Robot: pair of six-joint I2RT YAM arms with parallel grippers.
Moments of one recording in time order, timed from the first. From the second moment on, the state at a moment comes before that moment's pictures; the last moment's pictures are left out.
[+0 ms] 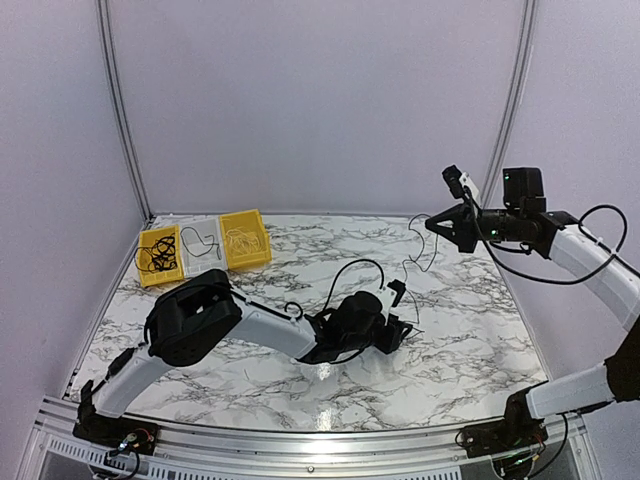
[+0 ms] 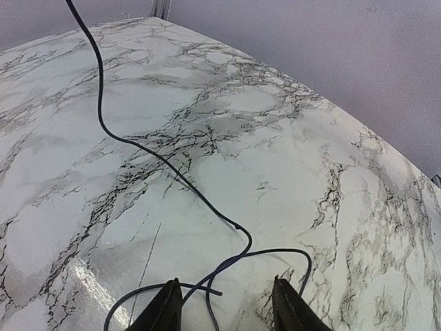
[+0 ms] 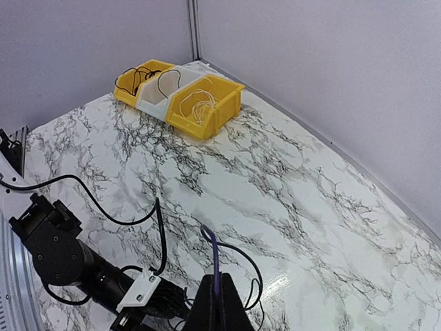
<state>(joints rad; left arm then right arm) -1.16 2.49 1.66 0.47 -0.09 -0.34 0.18 1.25 1.10 -0.39 -0.76 -0.35</state>
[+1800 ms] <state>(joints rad) -0.97 1.30 0.84 0.25 -0.49 -0.04 0.32 1.50 1.14 -0.41 -0.75 -0.34</state>
